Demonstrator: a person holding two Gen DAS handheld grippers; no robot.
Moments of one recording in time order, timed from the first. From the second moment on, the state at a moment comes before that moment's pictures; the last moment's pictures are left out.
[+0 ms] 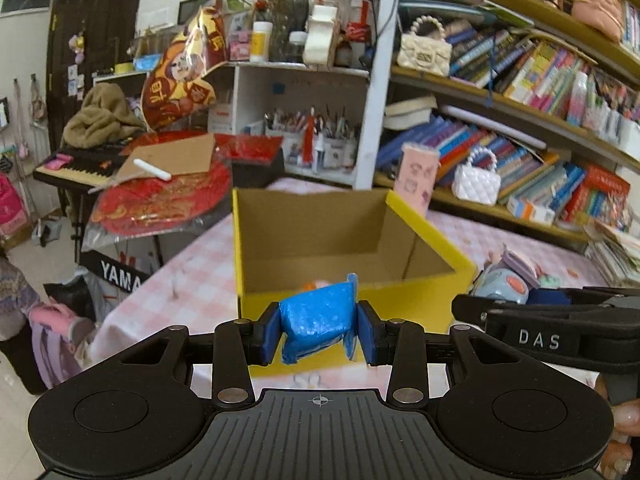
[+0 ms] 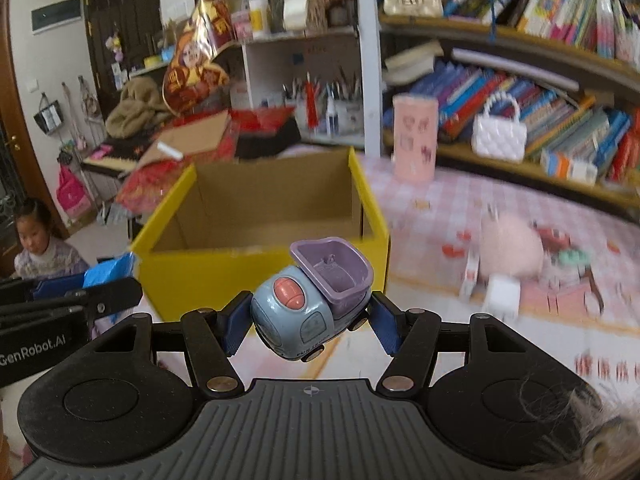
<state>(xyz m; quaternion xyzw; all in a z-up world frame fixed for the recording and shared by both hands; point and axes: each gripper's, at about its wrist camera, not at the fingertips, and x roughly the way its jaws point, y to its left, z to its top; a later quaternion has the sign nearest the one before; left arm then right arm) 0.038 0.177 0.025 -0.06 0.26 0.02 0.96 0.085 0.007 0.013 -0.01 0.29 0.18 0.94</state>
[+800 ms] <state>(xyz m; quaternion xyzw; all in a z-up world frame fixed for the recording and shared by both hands) 0.154 0.155 0.008 -0.03 0.29 0.08 0.95 0.233 0.022 0.004 -0.05 0.31 0.28 0.91</state>
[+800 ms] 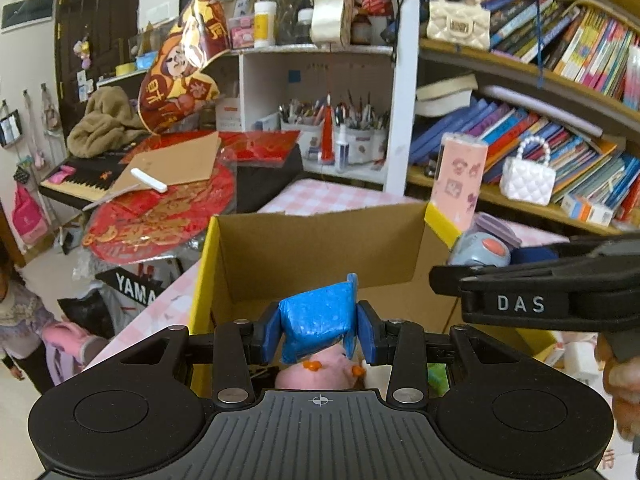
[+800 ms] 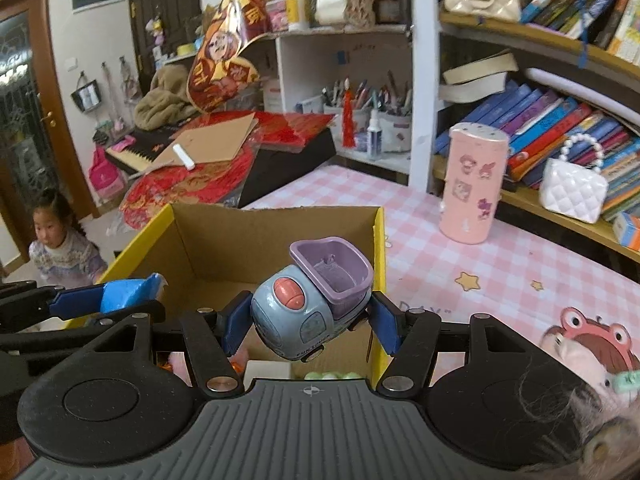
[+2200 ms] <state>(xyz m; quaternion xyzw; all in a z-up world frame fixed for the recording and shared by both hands) 0.164 0.156 -0.007 -0.02 0.31 0.11 0.94 0.270 0.049 -0.009 -0.14 0.32 0.33 0.88</state>
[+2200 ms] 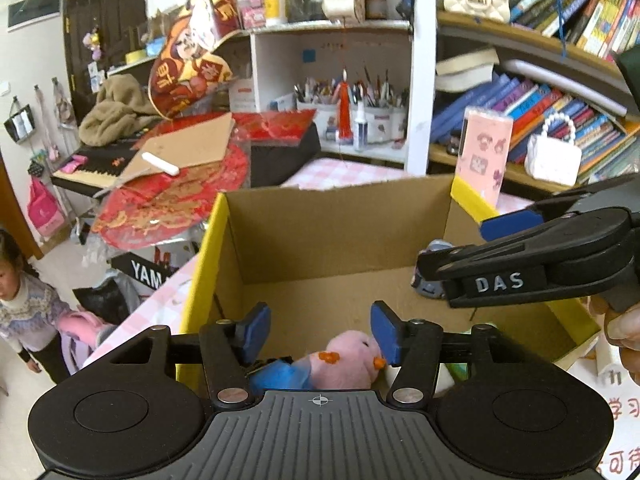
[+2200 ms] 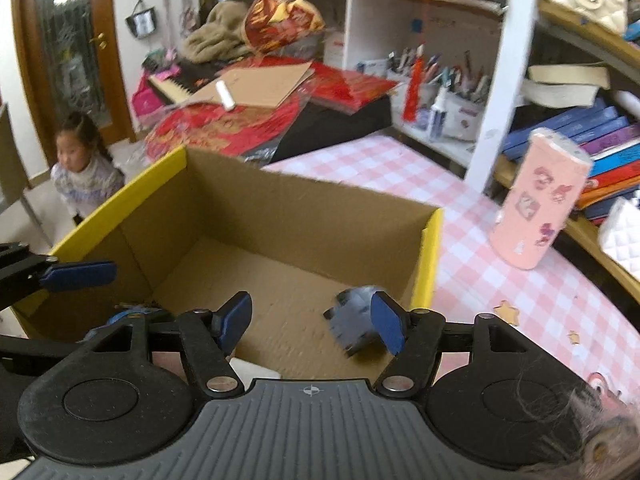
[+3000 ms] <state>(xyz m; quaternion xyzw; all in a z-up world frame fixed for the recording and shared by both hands) 0.079 0.171 0.006 -0.04 0.29 0.11 0.95 0.145 0.001 0.005 -0.04 0.27 0.19 0.94</state>
